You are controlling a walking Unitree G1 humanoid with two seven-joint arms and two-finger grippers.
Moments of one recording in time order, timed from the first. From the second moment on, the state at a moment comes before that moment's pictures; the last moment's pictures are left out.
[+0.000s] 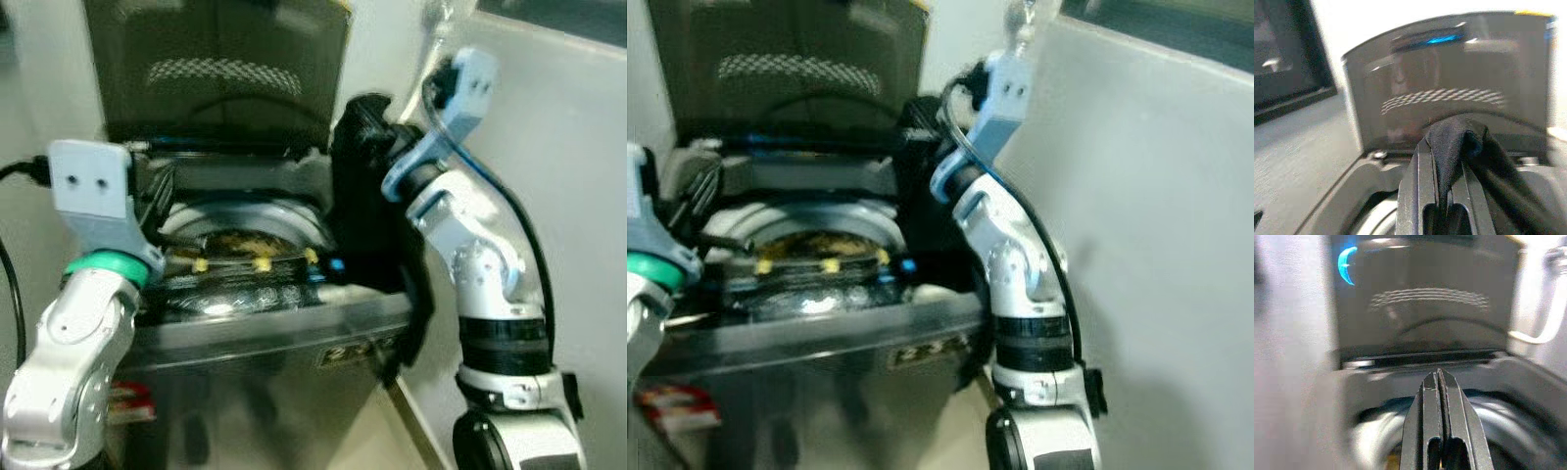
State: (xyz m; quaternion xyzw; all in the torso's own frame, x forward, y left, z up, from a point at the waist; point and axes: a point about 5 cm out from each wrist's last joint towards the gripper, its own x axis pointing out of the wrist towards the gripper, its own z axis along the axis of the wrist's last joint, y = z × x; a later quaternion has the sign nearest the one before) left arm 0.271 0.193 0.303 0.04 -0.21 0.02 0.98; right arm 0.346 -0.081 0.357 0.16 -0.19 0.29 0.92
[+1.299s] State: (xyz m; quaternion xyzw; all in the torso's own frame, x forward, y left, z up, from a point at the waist) left arm 0.287 0.195 0.297 0.06 -0.15 0.06 0.99; right arm 0.355 -0.070 0.420 0.22 -0.28 0.28 0.89
